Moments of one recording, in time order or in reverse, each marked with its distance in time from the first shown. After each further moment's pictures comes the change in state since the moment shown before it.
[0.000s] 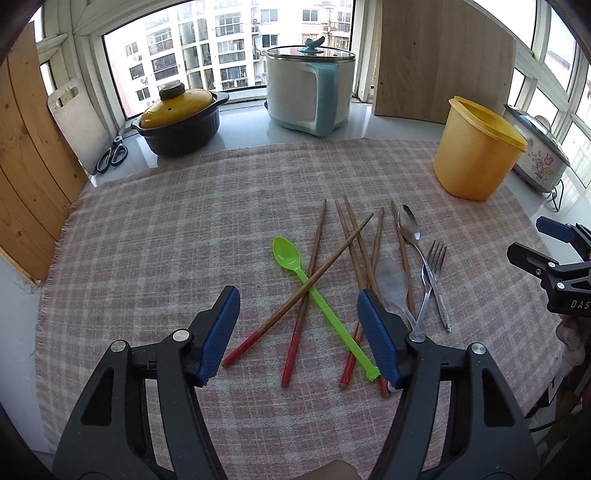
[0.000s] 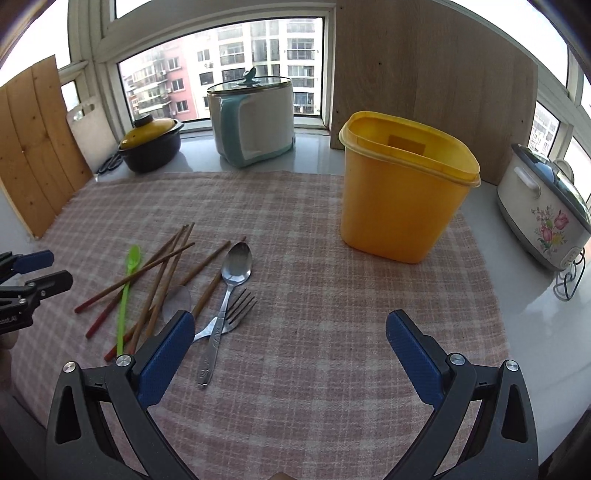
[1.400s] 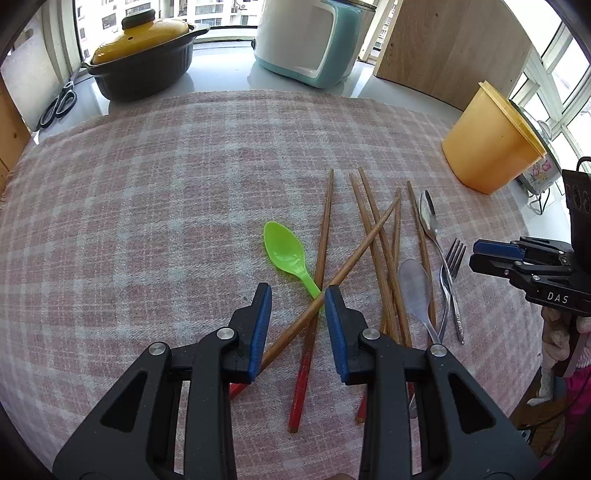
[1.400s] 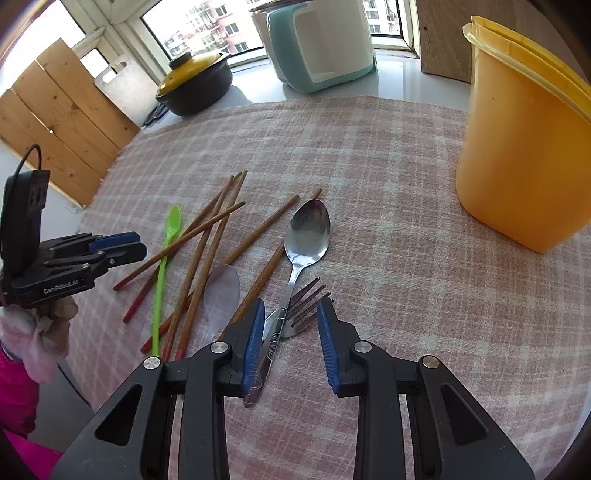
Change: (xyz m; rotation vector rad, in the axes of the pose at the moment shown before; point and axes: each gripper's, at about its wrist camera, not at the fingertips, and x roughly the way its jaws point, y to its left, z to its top) left arm 0.081 0.036 0.023 -0.047 0.189 -0.197; right arm 0.087 0.010 0.020 -0.006 0.290 0.336
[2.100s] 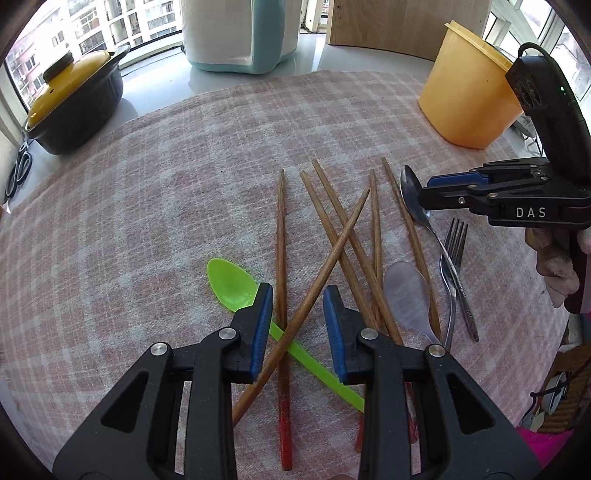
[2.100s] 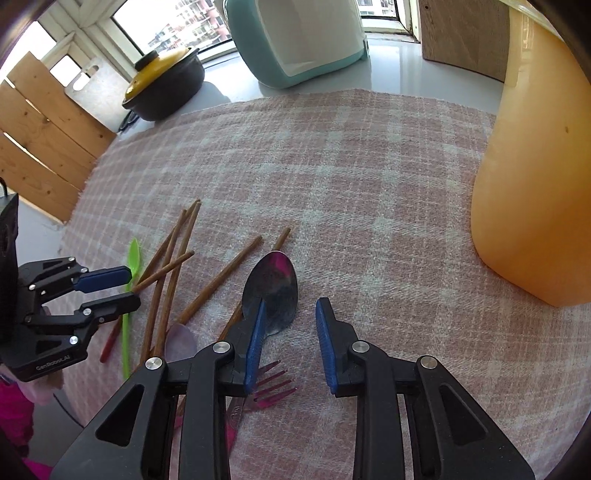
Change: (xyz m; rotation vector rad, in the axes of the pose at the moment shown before) left arm 0.037 -0.038 0.021 0.221 0.077 0.034; right arm 0.040 -0.024 0.043 0.020 0.048 0.020
